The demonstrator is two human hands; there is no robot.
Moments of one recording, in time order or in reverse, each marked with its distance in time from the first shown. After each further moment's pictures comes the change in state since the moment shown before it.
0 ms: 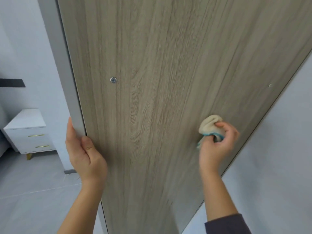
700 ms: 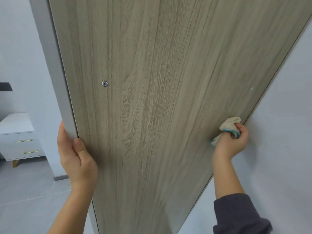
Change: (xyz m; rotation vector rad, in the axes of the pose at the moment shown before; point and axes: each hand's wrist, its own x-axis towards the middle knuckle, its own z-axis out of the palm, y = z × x) left_hand 0.002 0.001 -0.005 0.005 -0.024 -0.012; right_hand 0.065 0.036 -0.028 -0.008 0.280 0.371
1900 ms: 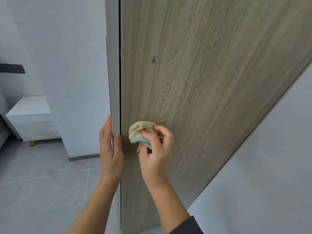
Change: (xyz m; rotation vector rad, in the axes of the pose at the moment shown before) left_hand -0.020 -0.043 -0.040 -0.099 -0.376 -0.118; right_hand -0.287 -0.007 0.004 -0.207 -0.687 -0.738
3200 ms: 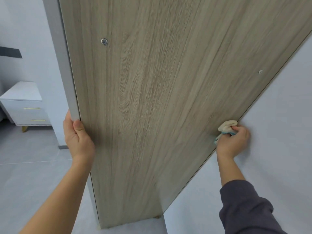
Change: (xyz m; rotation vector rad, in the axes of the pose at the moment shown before) left_hand -0.006 -0.008 0.036 0.016 0.364 -0.085; right_hand 0.103 0.268 -0.184 -0.374 0.282 0.607
